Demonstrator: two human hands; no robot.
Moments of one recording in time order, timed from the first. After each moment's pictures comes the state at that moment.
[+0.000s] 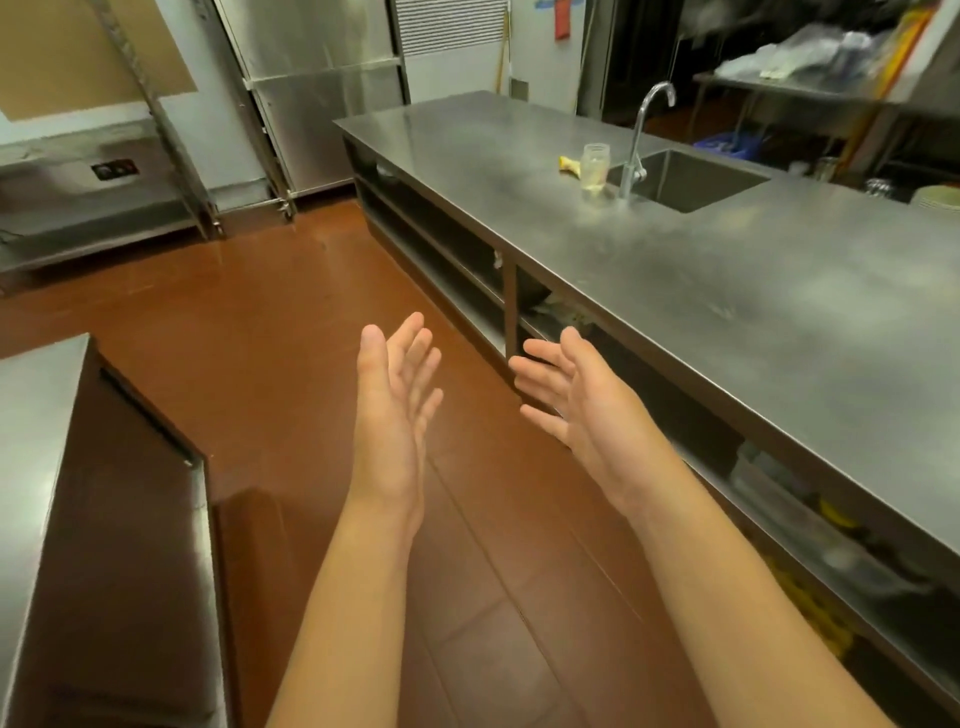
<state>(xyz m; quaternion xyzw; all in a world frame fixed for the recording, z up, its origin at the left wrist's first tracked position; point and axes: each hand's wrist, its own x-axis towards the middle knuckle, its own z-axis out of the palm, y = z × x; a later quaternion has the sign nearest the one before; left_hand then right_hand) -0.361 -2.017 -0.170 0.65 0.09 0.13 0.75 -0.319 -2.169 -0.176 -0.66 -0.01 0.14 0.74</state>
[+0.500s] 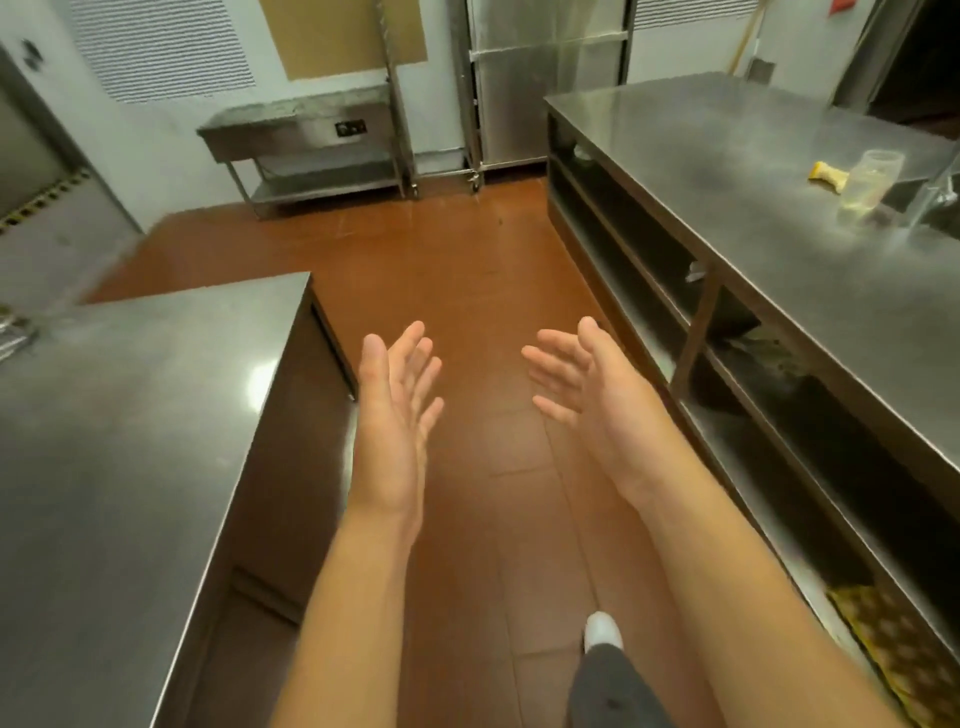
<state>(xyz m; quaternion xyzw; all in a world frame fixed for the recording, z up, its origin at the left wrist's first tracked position) -0.363 -1.856 -0.174 0.62 0.23 0.27 0.70 -0.252 -1.983 -0.180 -0.62 -0.14 0.28 0.73</state>
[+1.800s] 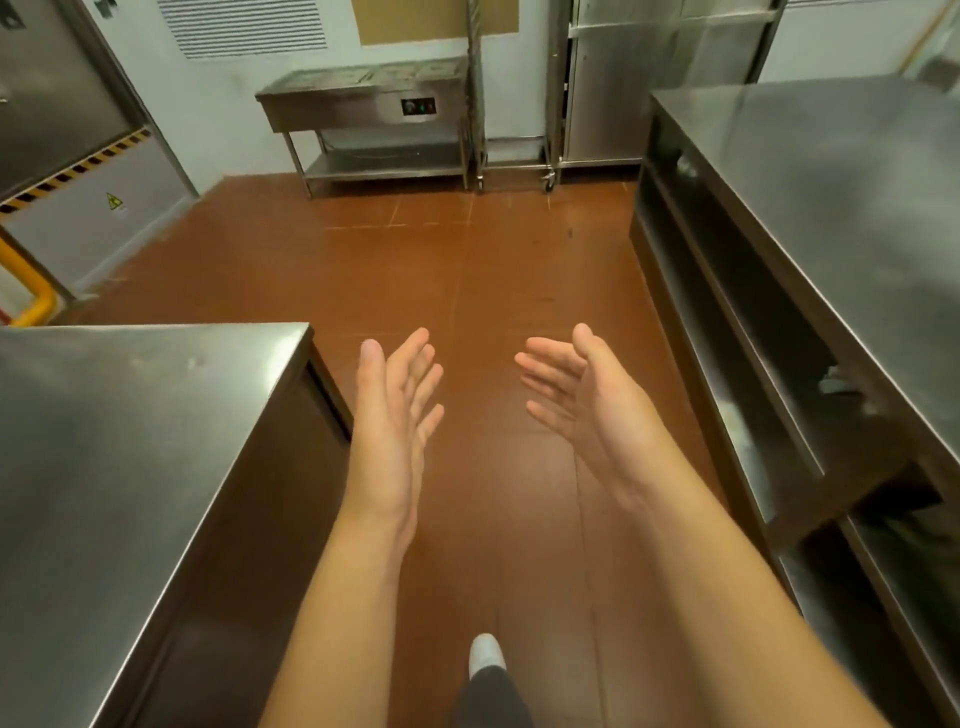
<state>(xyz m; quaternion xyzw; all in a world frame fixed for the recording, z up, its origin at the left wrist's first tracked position) 0.015 -1.576 -0.205 0.58 0.29 0.31 0.69 0.148 -1.681 -0.206 -0.59 -0.17 0.38 0.70</state>
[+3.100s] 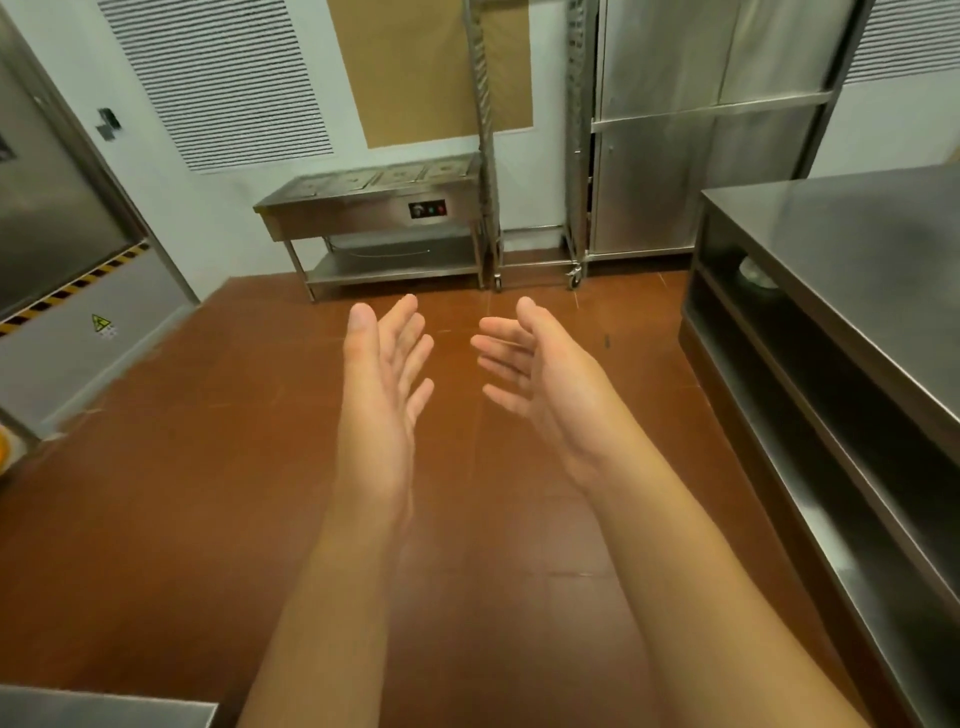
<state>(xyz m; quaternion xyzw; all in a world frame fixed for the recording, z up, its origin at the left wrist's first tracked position) 0.479 -1.098 -0.126 0.63 0.24 0.37 0.64 0.595 -1.174 -0.136 -0.55 -0.25 0.36 0.71</state>
